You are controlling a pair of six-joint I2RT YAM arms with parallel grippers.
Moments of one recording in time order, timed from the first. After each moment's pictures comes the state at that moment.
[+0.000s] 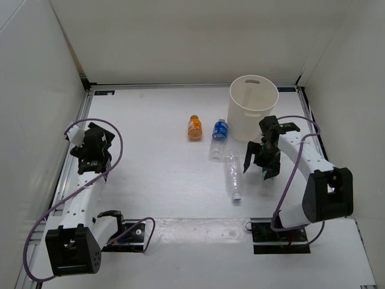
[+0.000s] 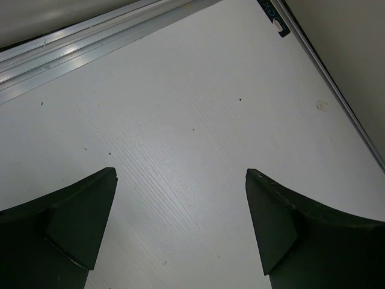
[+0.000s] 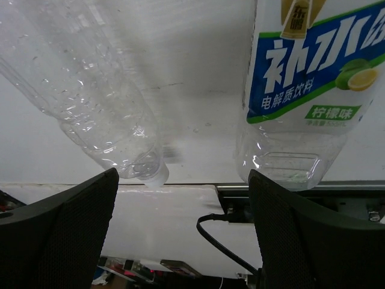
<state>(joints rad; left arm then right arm) 0.07 0.98 0.64 -0.15 -0.55 -0.72 0.21 1.42 1.04 -1.10 -0.15 0.45</state>
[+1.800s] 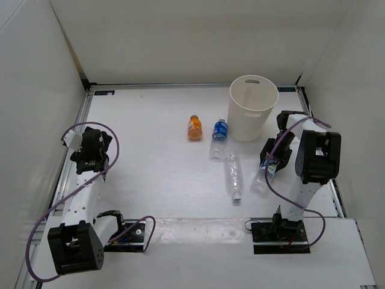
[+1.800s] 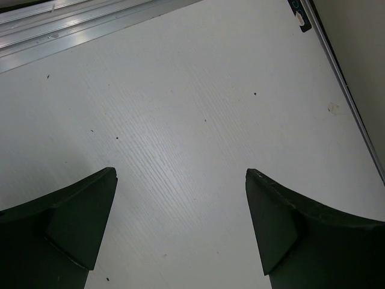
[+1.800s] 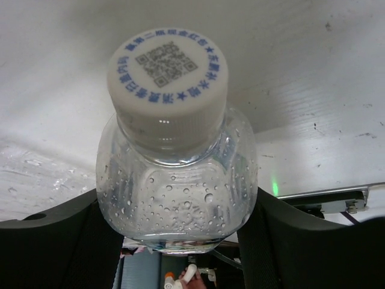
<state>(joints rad) 0.13 1.00 0.63 -0.20 -0.49 -0.82 -0.07 1.87 1.26 -1.14 -0.10 0.42</state>
